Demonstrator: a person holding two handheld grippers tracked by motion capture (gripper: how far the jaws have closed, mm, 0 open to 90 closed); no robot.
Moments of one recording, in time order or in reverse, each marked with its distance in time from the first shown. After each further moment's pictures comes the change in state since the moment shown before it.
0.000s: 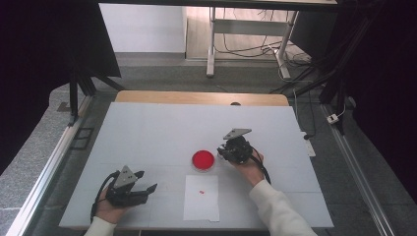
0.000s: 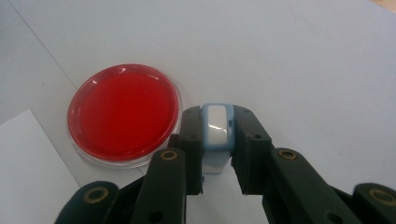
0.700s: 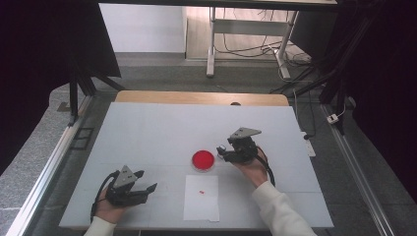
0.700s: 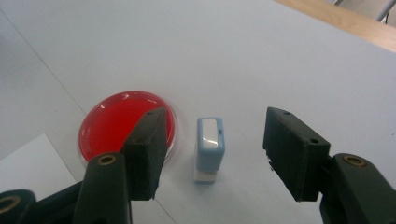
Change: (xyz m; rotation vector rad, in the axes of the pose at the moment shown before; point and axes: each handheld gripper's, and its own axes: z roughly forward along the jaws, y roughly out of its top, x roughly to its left) left arm 0.001 0.000 0.000 -0.007 -0.001 0.000; right arm -0.003 -0.004 -0.019 -0.132 -0.009 0.048
